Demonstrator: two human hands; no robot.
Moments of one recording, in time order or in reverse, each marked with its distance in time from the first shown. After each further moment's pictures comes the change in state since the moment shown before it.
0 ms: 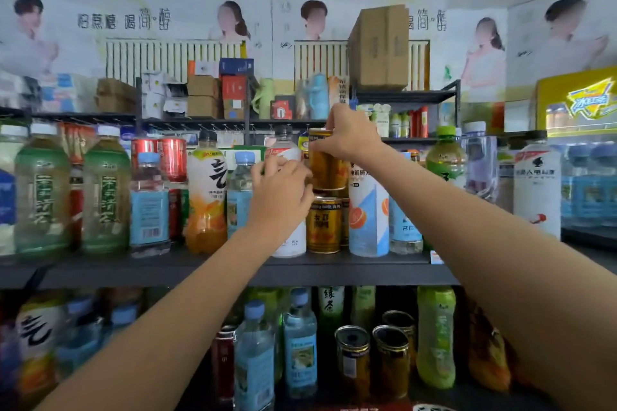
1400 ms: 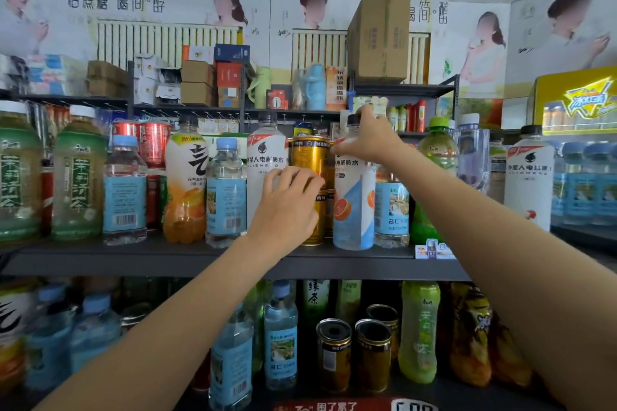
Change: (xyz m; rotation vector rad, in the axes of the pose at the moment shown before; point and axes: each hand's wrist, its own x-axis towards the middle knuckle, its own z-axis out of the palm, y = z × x) left_hand -0.021 0.020 0.036 0.134 0.061 0.252; right_hand 0.008 0.068 0.002 0.016 -0.119 0.132
